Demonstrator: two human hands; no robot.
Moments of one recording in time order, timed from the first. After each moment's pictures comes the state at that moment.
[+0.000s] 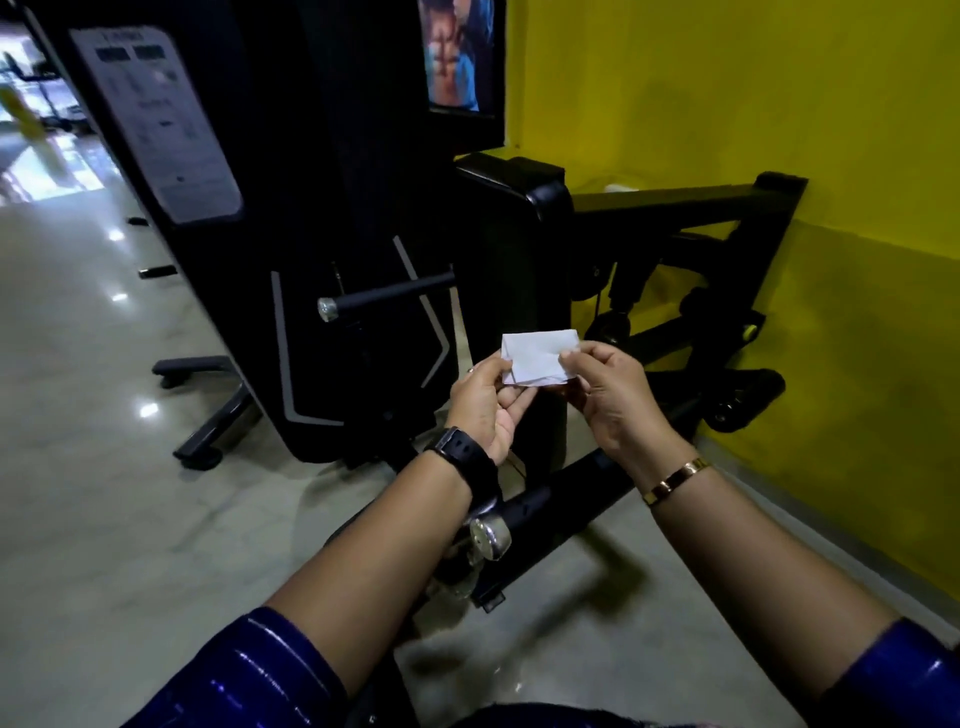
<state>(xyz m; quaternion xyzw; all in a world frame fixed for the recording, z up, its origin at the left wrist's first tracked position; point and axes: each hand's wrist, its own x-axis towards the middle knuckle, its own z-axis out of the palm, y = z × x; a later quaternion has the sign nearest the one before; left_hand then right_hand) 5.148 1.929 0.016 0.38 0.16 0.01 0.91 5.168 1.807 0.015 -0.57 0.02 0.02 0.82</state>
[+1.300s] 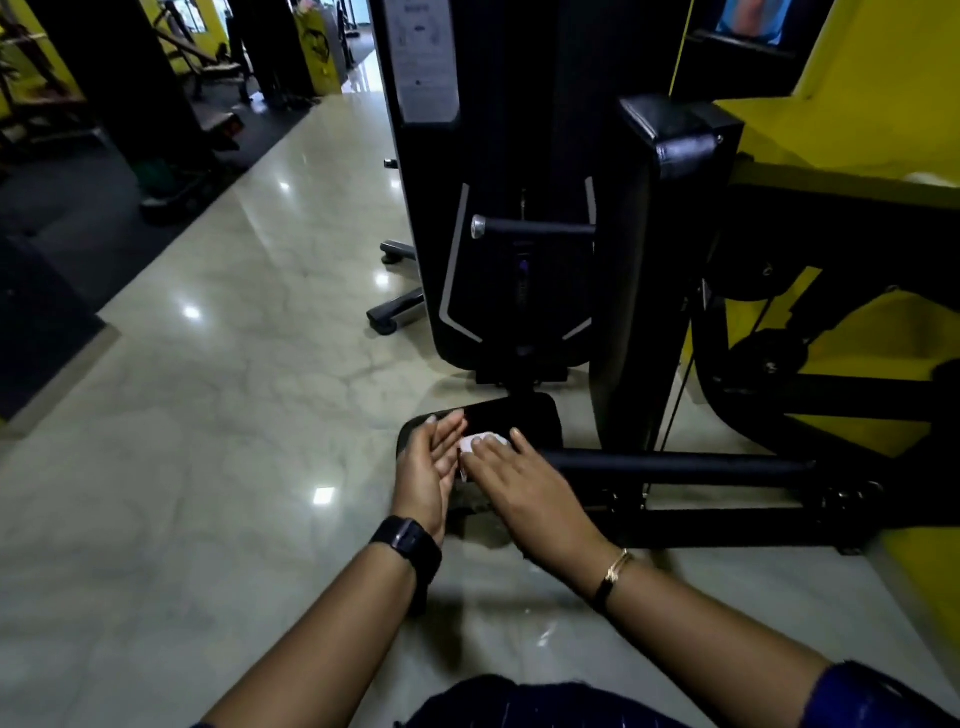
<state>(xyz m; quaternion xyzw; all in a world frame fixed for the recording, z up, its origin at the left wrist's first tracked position) 5.051 1.883 -0.066 0.44 0.37 0.27 0.78 5.133 1.782 -0.105 -0.74 -0.64 -0.13 0.17</state>
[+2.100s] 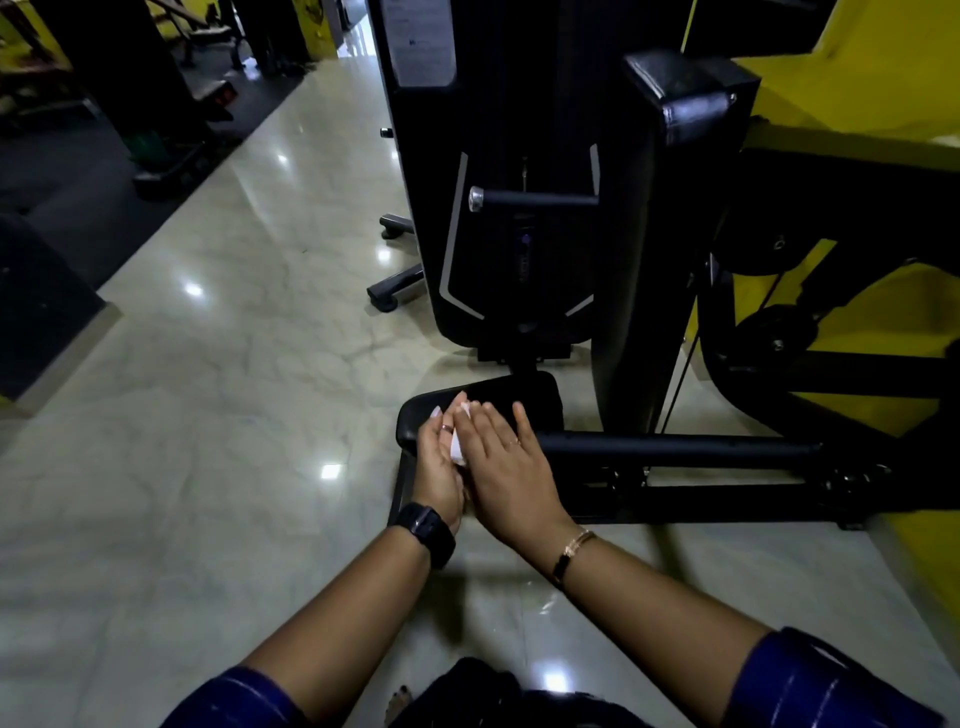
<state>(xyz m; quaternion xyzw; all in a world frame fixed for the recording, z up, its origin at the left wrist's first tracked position) 5.070 1.879 -0.105 0.41 0.31 0.26 0.82 5.124 1.812 -0.130 -0.82 -0.54 -0.16 0.09</state>
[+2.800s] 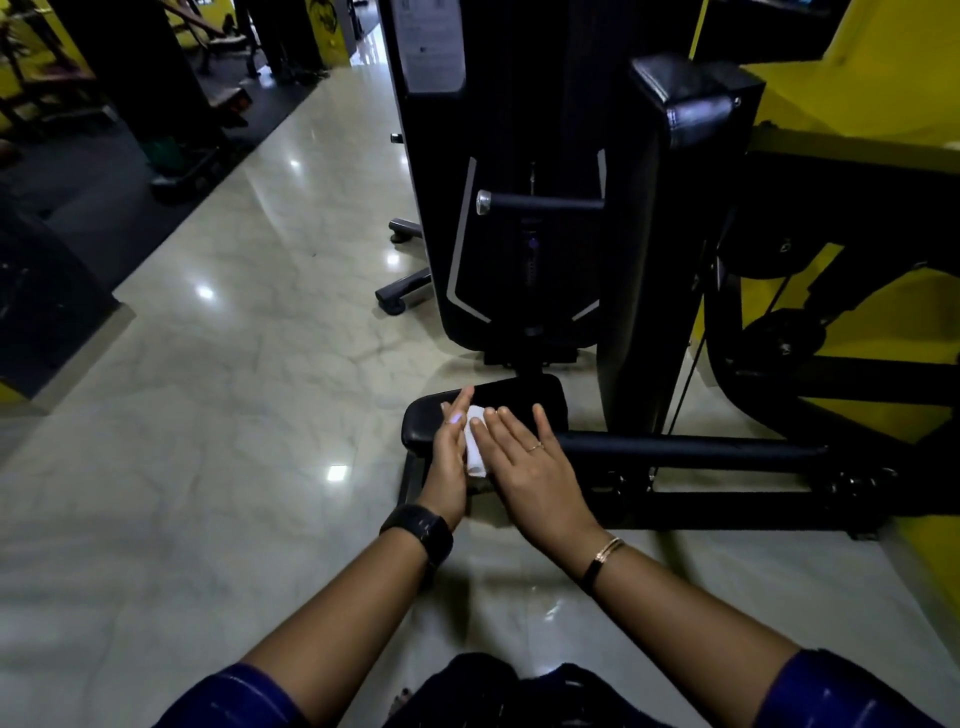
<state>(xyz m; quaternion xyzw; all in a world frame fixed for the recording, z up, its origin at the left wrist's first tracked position) 5.064 1.875 -0.100 0.55 0.31 0.25 0.73 5.139 1.786 -0.132 -0.77 -0.58 -0.19 0.16</state>
